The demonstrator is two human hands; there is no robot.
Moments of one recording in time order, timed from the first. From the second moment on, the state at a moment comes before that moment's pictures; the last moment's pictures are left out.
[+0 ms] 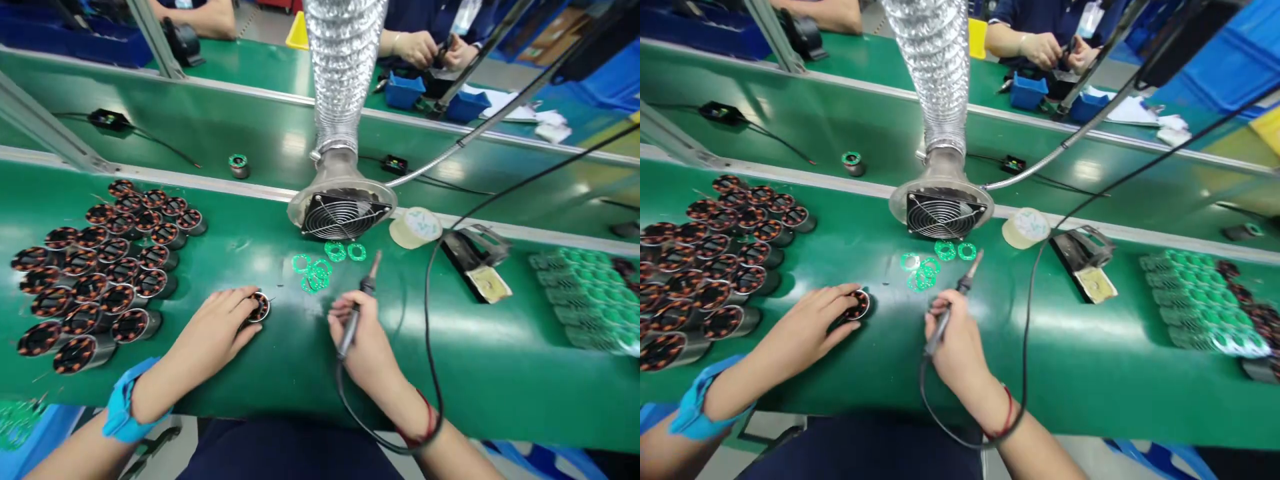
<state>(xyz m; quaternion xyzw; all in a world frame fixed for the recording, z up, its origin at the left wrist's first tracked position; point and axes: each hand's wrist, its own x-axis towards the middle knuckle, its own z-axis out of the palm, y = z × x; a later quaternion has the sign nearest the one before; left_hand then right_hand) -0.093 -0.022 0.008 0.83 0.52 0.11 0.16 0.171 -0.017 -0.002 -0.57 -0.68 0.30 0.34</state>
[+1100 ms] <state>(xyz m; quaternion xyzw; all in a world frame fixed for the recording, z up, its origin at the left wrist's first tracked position) -0.053 0.018 0.006 0.88 0.38 0.09 0.26 0.190 -0.005 -0.007 -0.48 -0.79 0.30 0.24</state>
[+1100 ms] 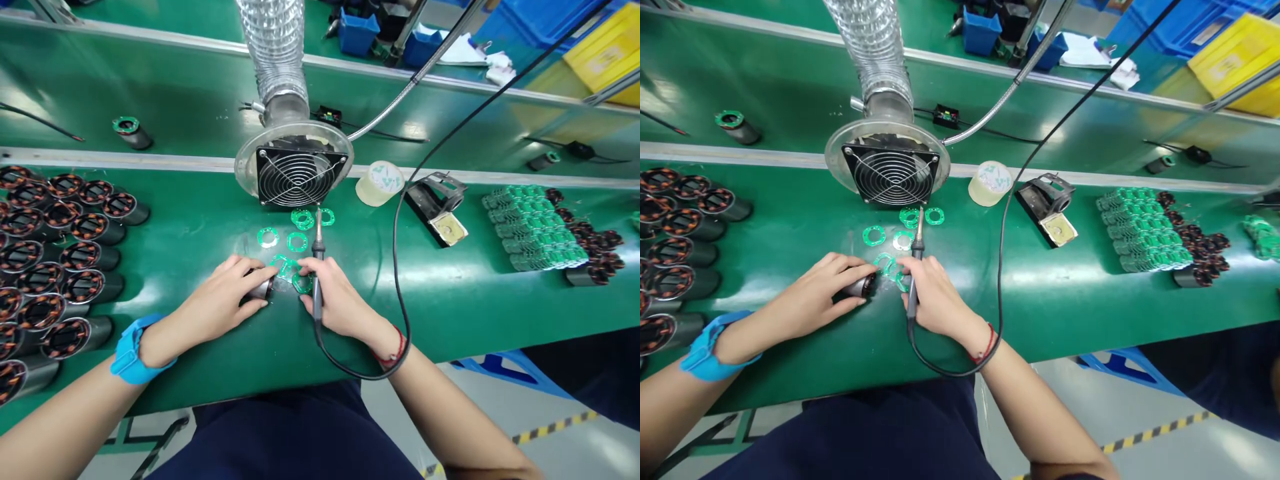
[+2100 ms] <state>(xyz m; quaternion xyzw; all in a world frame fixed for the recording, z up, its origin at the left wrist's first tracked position) -0.040 0.025 -0.006 0.89 0.33 0.17 0.27 0.205 -0.071 -0.013 -0.56 -0.58 0.34 0.48</state>
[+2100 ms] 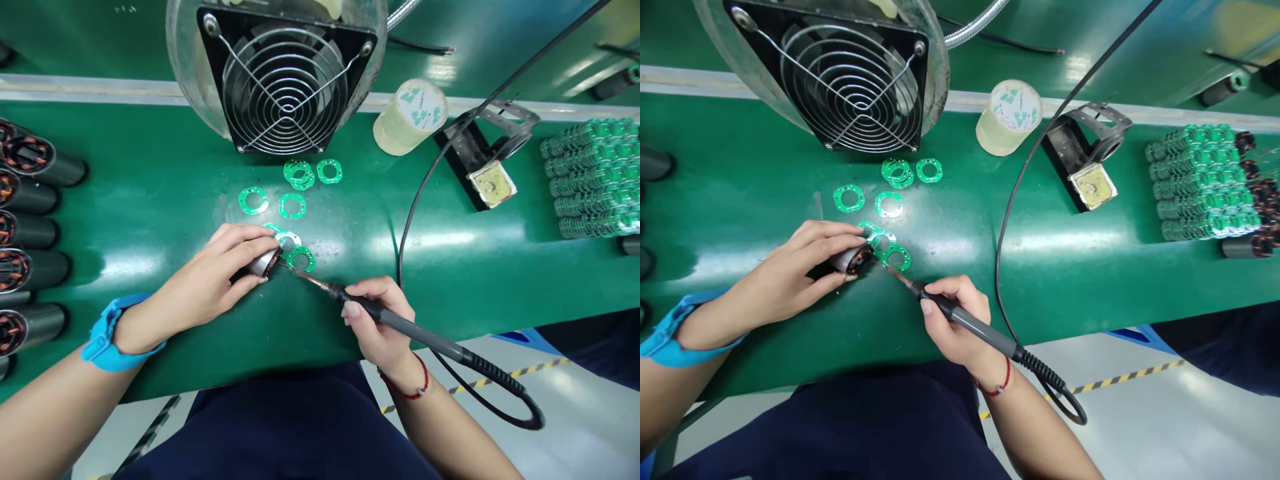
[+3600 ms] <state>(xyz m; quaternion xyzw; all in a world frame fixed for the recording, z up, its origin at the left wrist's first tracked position) -0.041 0.022 -0.009 0.91 0.29 0.18 0.22 0.203 -0.079 -0.013 -0.54 -0.68 0.24 0.44</state>
